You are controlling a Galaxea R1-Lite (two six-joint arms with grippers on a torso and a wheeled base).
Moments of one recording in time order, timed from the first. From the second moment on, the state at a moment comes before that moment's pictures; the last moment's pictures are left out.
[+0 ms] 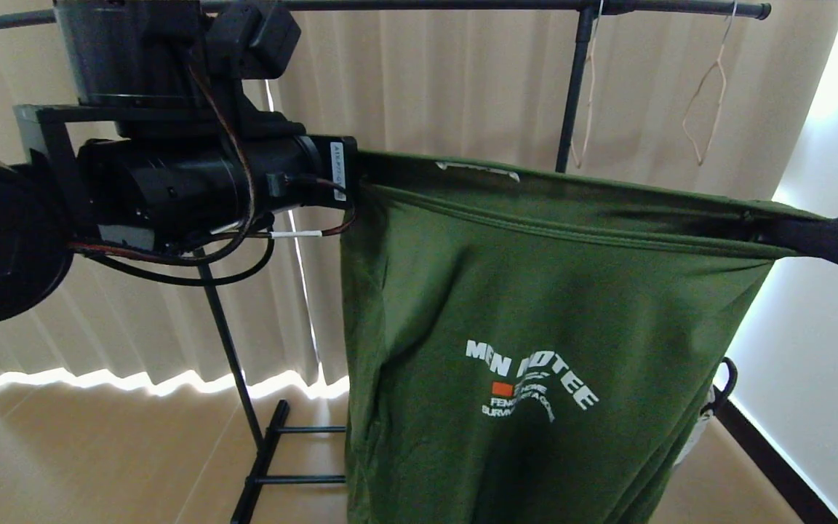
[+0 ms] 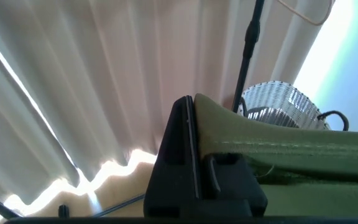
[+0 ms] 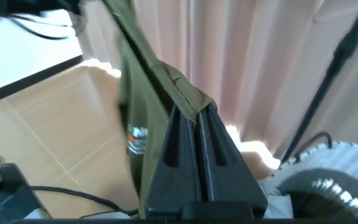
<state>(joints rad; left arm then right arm) -0.58 1.66 -1.33 -0.22 0.19 -0.02 0.40 1.05 -0.89 -0.06 0.29 0.11</state>
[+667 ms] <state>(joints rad) -0.58 1.48 -1.27 0.03 0.05 -0.02 0.34 1.17 -0.89 -0.27 0.20 -0.02</state>
